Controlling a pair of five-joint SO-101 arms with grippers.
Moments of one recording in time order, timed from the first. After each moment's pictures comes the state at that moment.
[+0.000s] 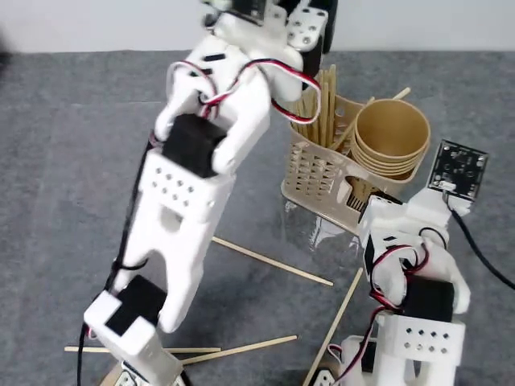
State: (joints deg) left arm 30.0 11.9 -45.5 48.8 8.6; right arm 5.2 -63.3 47.6 63.6 -12.5
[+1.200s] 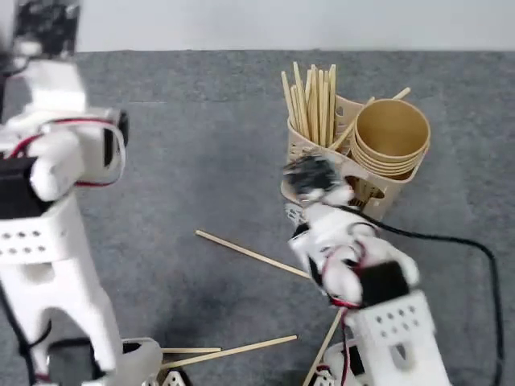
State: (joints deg) left arm -9.1 -16.4 -25.5 99.4 -3.8; right arm -21.6 -55.3 47.6 69.7 16.0
